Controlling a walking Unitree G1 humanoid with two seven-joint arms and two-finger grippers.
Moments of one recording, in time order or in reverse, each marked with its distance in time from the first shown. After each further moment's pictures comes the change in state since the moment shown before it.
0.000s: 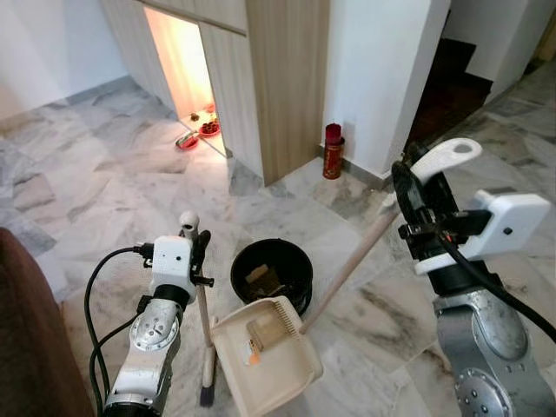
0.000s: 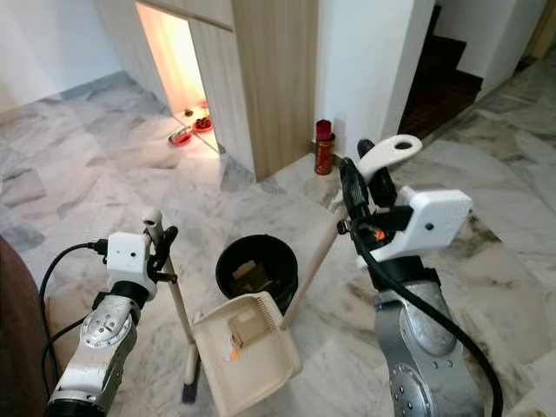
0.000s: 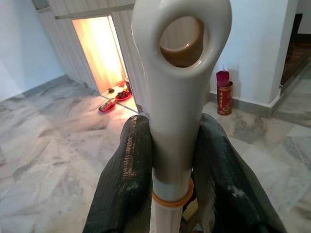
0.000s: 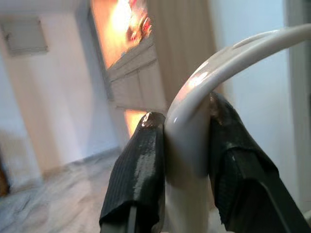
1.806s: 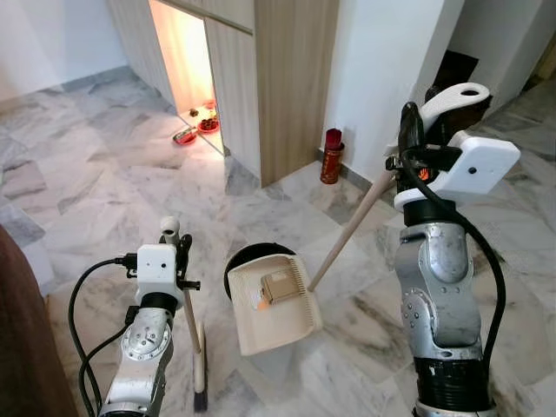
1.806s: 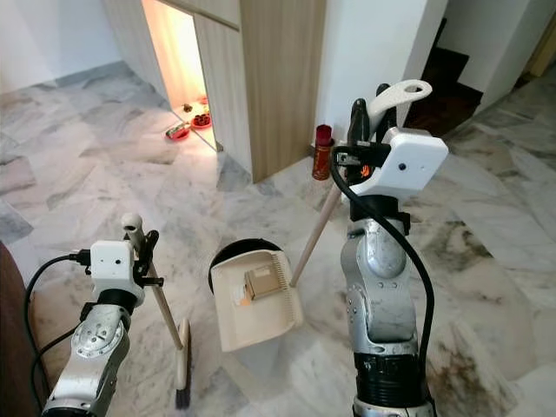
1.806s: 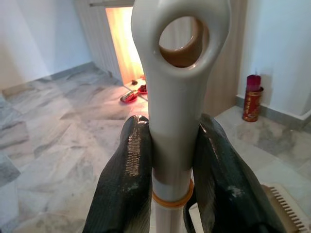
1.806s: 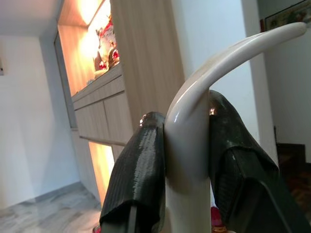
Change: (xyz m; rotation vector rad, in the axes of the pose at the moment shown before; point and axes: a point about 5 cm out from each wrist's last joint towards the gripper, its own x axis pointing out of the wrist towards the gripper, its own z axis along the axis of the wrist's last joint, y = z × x) left arm -0.009 0.013 -0.007 0.002 -0.001 0.114; right arm 0.058 -0.003 -0.019 -0.056 -0.146 -0.180
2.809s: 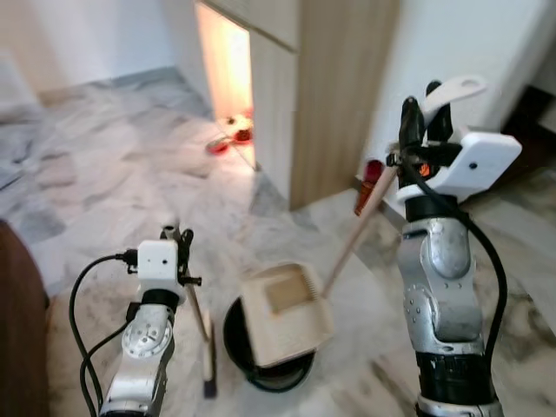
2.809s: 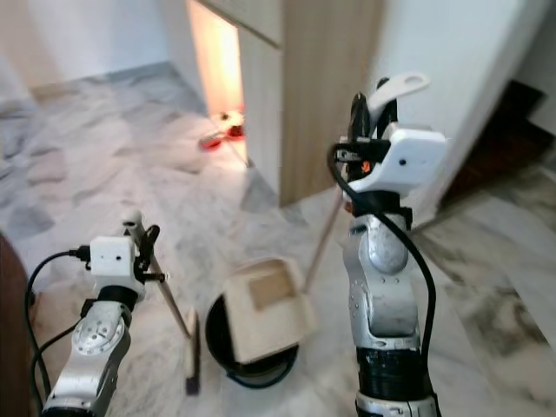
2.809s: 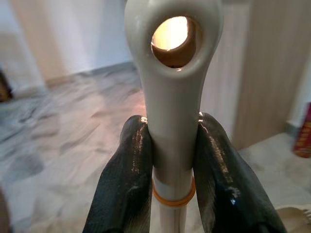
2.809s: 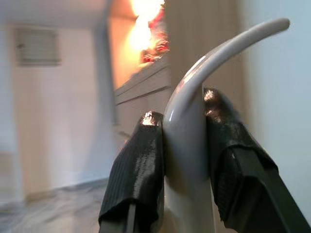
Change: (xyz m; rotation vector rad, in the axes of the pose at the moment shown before) left arm -0.001 0.010 0.004 0.009 -0.012 0.027; right arm 0.006 0.014 0.002 -0.009 -0.018 0.069
